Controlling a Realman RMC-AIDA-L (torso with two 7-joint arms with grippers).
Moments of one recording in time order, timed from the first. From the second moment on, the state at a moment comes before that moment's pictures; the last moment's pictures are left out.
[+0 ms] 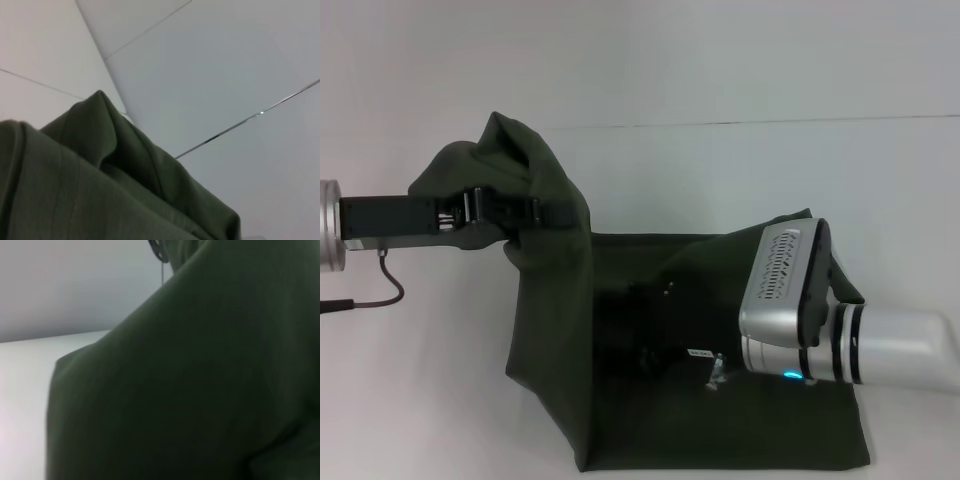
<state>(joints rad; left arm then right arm) -0.70 -2.04 0.45 0.72 2.14 1.83 -2.29 0.88 2.12 -0.80 0.09 -1.71 -1.03 0.67</state>
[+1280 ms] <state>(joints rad) -0.67 -2.01 0.45 0.72 2.04 1.87 -2.27 0.96 2.12 -0.30 0.24 -2.13 -0.90 0.57</state>
